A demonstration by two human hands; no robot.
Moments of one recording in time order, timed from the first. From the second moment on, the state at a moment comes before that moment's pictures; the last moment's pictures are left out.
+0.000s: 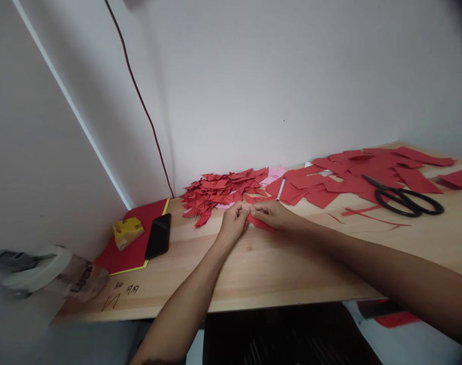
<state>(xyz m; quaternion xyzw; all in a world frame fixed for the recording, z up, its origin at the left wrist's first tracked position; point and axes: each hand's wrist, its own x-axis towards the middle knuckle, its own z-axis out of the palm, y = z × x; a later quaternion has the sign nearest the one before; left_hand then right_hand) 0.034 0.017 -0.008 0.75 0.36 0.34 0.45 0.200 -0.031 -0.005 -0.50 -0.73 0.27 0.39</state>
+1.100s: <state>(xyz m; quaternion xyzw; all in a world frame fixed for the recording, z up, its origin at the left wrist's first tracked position) 0.032 0.013 -0.006 0.76 0.31 0.34 0.46 0.198 -0.034 -0.001 -0.52 -0.69 0.23 0.44</state>
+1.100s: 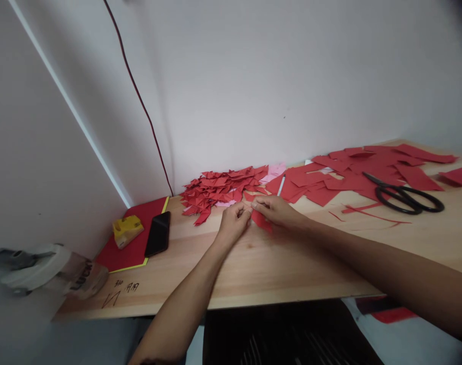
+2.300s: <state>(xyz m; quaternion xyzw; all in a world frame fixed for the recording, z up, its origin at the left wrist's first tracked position) 0.030 0.016 0.001 0.76 0.29 0.35 0.47 0.199 -0.038 0.002 -0.49 -0.71 0.30 0.40</state>
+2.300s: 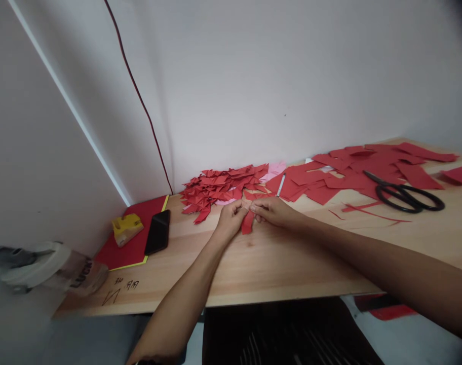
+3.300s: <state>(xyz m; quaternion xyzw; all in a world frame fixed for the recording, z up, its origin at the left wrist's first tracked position) 0.027 0.022 -0.005 0.82 0.31 0.31 0.37 0.201 -0.033 -0.008 -0.49 -0.75 0.25 0.37</state>
